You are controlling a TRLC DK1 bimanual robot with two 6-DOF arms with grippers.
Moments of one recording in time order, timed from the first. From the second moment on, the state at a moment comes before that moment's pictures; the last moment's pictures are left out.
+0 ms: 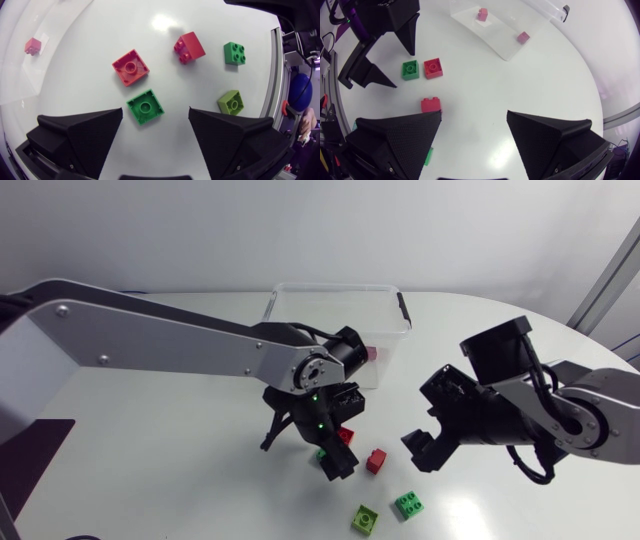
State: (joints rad) left arm -0.82 2.04 1.37 -0.72 0.11 0.26; right arm 0.41 1.25 0.64 -0.37 -0.02 -0.34
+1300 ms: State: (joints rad) left arm -0.61 1.72 1.56 -0.71 0.06 0.37; right arm 0.59 1.58 0.59 -0.14 -0.06 -0.34
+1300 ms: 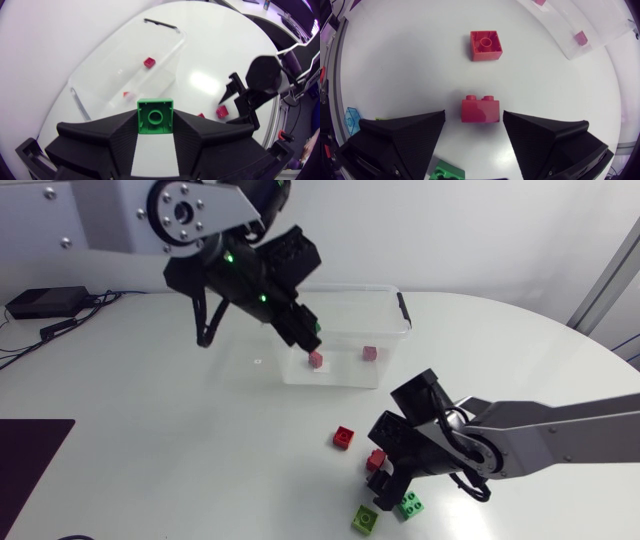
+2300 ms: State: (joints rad) left arm -0.51 1.84 1.68 -0.57 0.13 0.39; right arm 0.41 1.44 1.14 -0.48 -0.02 -0.31
